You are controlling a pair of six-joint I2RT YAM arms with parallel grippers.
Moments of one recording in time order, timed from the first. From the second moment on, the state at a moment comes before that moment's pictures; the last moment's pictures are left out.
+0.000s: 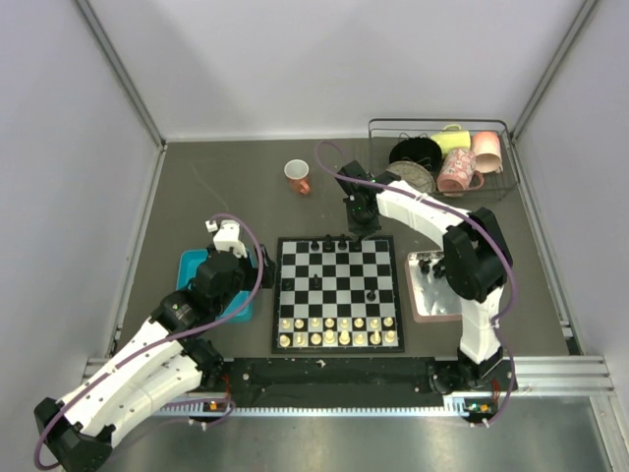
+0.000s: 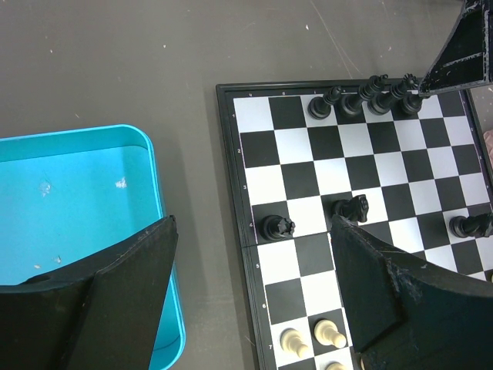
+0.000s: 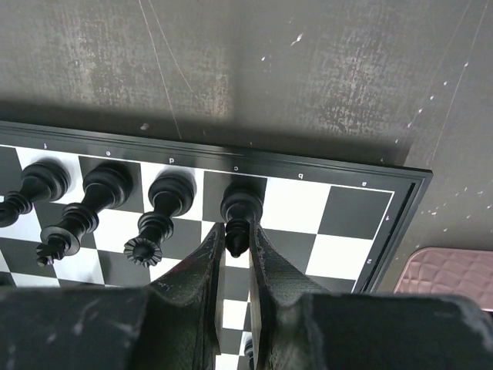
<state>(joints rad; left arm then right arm) -0.67 0.63 0.57 -0.43 -0.32 -0.47 0.65 1.97 1.59 -0.85 0.13 0.52</state>
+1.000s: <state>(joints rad) -0.67 0.63 0.57 -0.43 -0.32 -0.47 0.65 1.98 1.59 -0.83 0.11 0.51</state>
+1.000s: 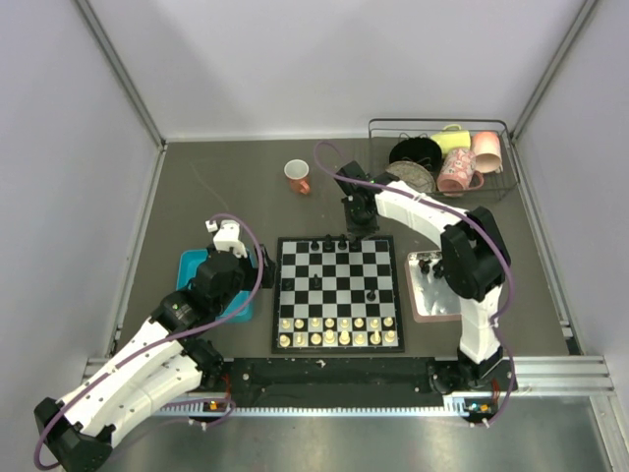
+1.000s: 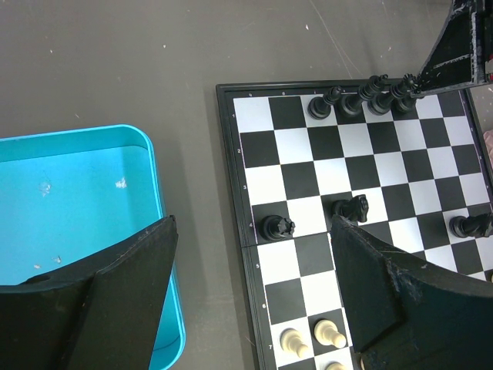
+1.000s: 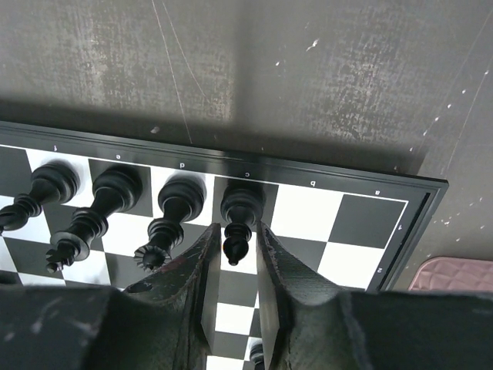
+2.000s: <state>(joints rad) -0.67 0.62 0.57 -0.43 -0.32 -0.47 0.63 1.76 1.54 -0.82 0.18 0.51</state>
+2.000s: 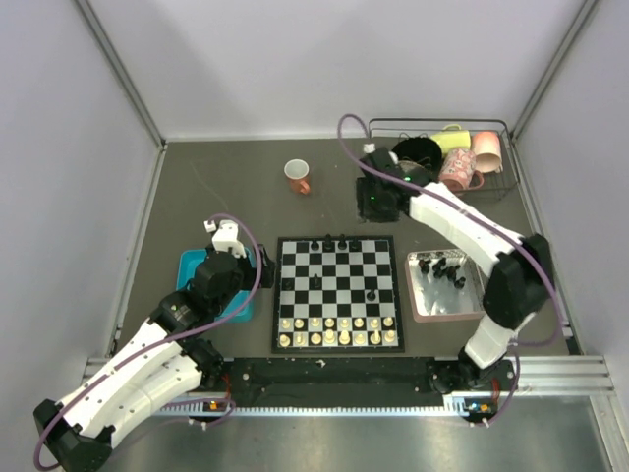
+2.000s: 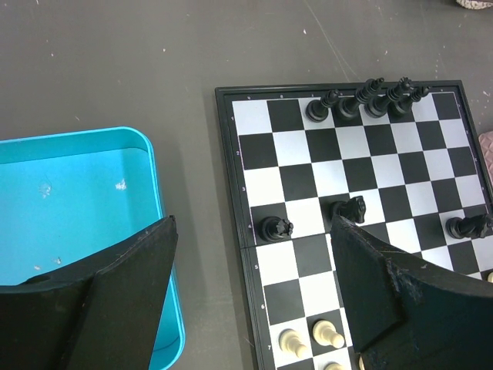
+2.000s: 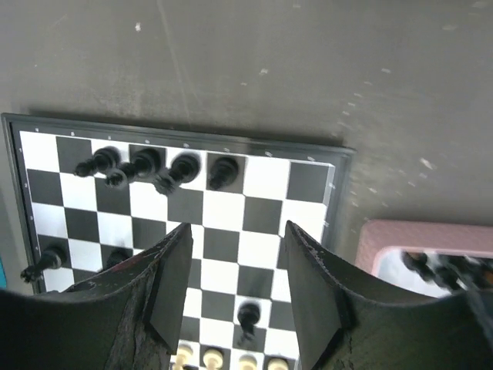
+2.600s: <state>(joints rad) -0.67 0.62 0.57 -0.43 -0.32 -0.47 0.36 1.30 0.90 -0.78 0.19 0.54</state>
